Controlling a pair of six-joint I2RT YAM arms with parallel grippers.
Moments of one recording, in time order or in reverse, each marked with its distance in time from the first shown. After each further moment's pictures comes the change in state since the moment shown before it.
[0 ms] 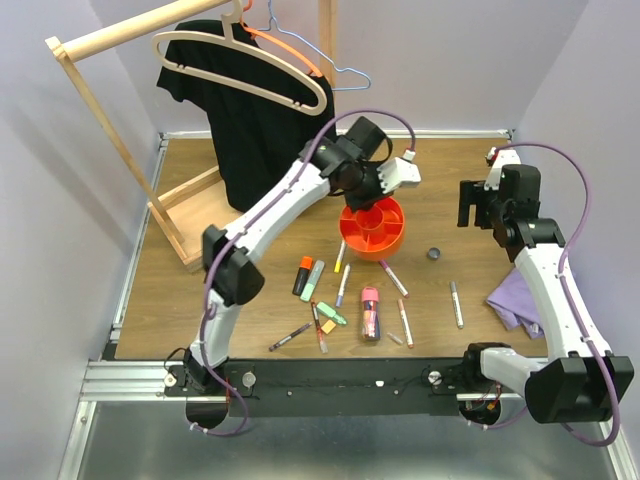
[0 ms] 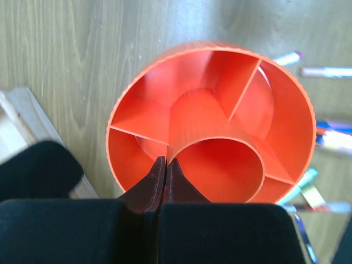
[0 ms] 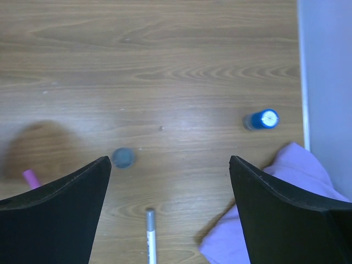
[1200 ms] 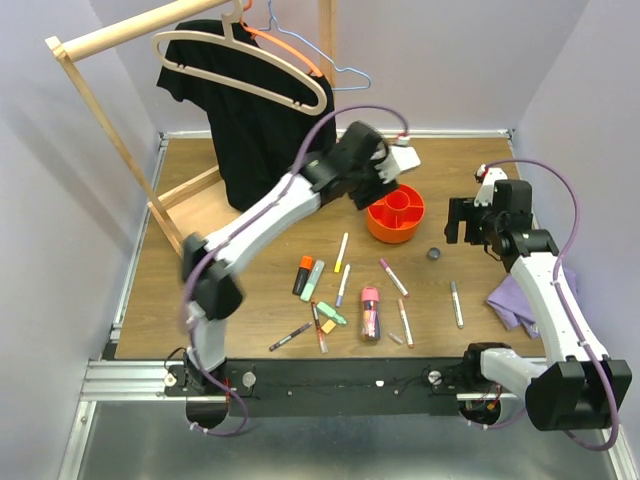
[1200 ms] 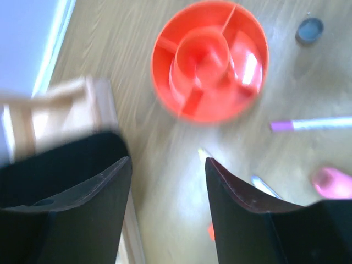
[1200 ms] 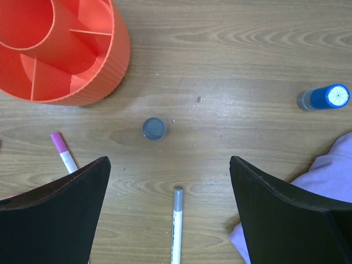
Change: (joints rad) left arm -0.034 0.023 -0.105 0.365 -0.232 -0.093; right arm -0.009 -0.024 -0.108 -0.020 -0.119 0.045
